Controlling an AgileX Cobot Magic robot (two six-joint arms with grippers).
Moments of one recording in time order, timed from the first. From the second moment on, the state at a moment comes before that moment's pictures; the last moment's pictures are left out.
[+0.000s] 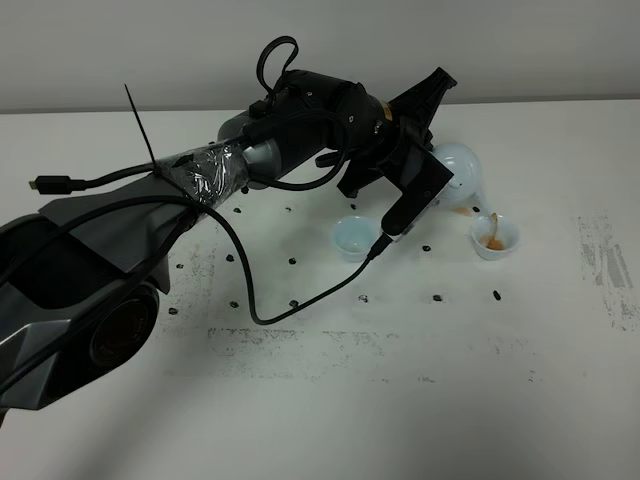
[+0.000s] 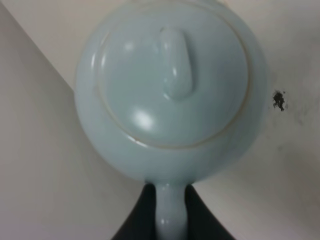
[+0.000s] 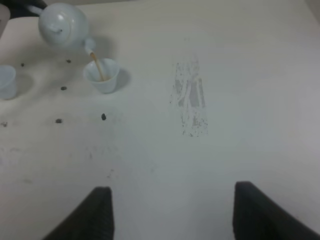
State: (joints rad) left arm -0.64 2.45 -2.13 -0.15 0.44 2.07; right arm -0.11 -0.01 -0.52 0.03 1.11 0.03
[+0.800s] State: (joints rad) left arm -0.64 2.45 -2.13 -0.12 0.40 2.07; right arm -0.11 -0.01 -0.52 0.03 1.11 0.03
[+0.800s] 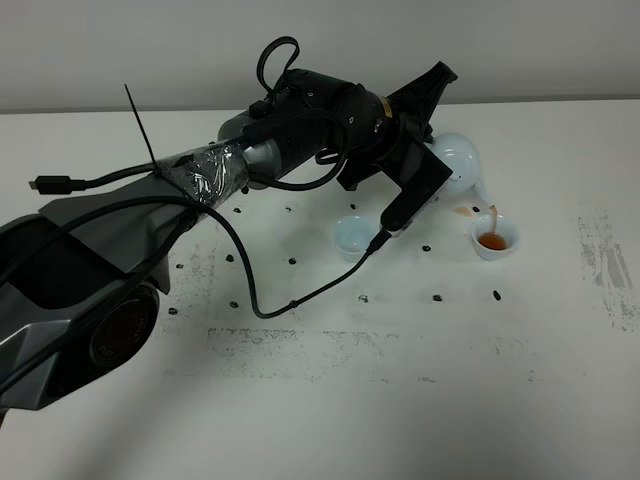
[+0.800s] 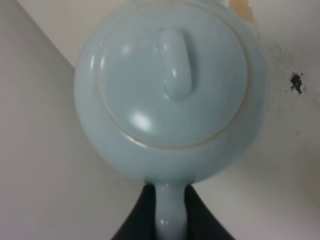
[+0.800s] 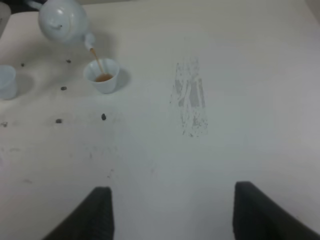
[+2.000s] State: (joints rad) left arm -0.65 2.45 -2.13 -0.07 0.38 2.07; right arm -0.11 -0.01 -0.52 0.03 1.11 0.03
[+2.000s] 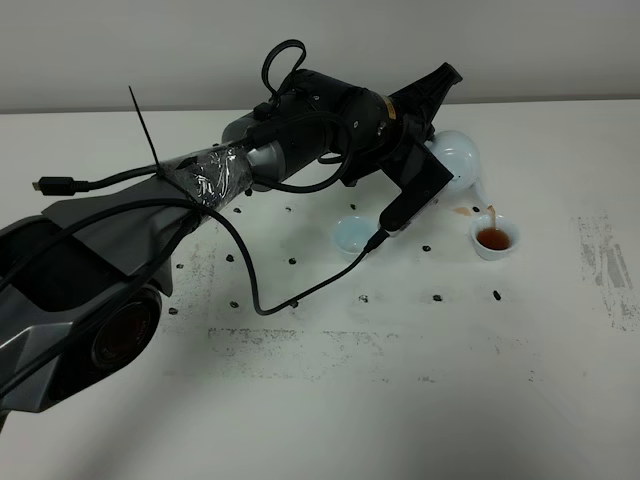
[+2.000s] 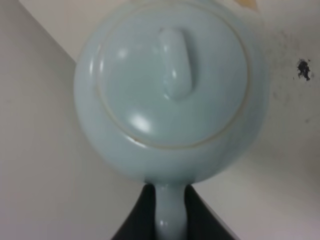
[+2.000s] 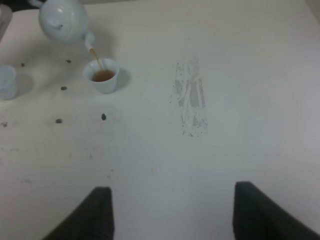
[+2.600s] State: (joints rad) left arm -0.65 2.45 -2.13 -0.07 0.38 2.07; right arm -0.11 -0.01 -0.52 0.03 1.11 0.03
